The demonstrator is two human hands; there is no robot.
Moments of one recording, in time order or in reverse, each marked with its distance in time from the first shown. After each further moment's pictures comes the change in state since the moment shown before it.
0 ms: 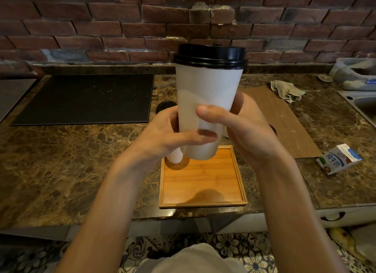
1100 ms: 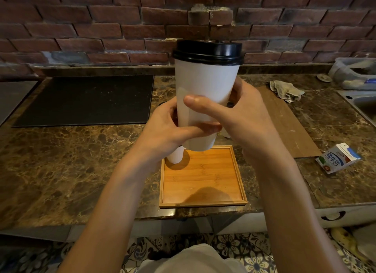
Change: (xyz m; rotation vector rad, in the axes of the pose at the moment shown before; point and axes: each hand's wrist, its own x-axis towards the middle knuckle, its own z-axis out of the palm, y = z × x) left_hand 0.003 0.003 0.009 0.092 0.160 0.064; right_hand -0.002 -0.011 0.008 -0.266 0.220 -0.063
